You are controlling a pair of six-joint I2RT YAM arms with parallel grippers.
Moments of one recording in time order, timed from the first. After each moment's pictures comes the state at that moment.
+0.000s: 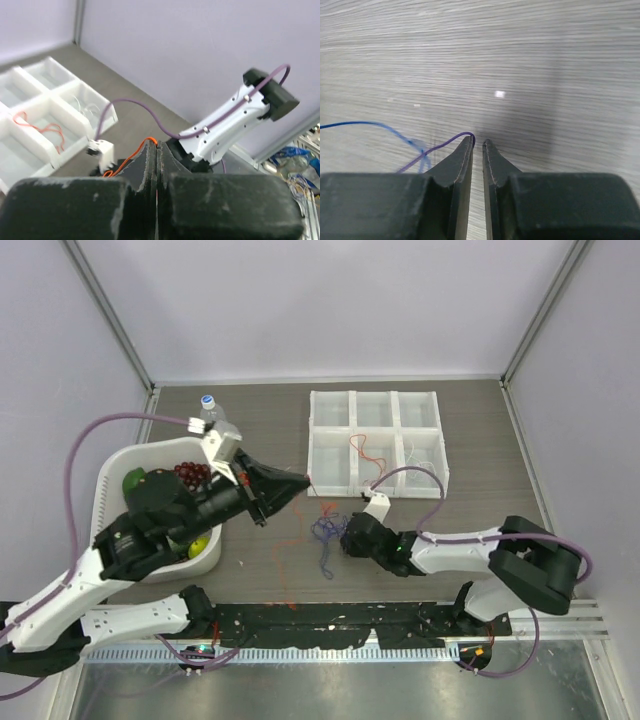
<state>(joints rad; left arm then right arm) -1.07 0.81 1.16 -0.31 0.00 -0.41 1.02 1.47 0.52 0.20 0.32 0.96</state>
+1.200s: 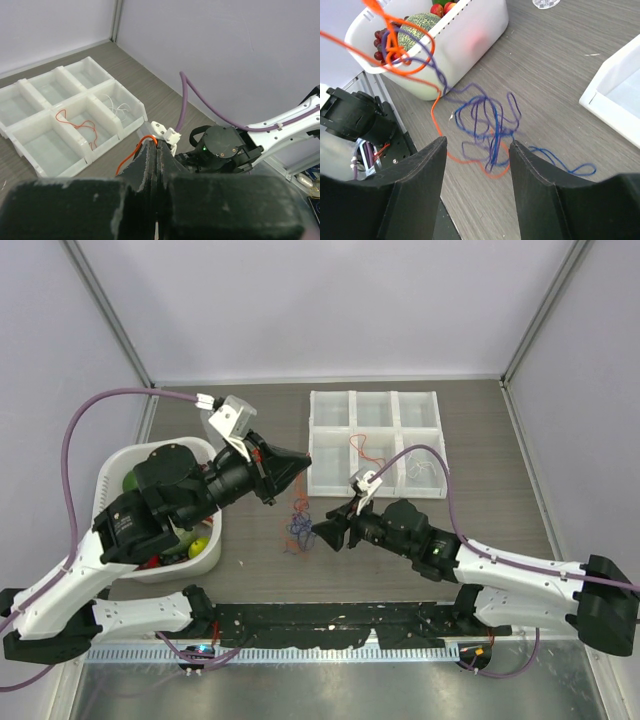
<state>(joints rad) -1.07 0.96 1.44 -0.49 -0.15 -0.32 1.05 1.00 0.55 0.29 0.02 0.39</state>
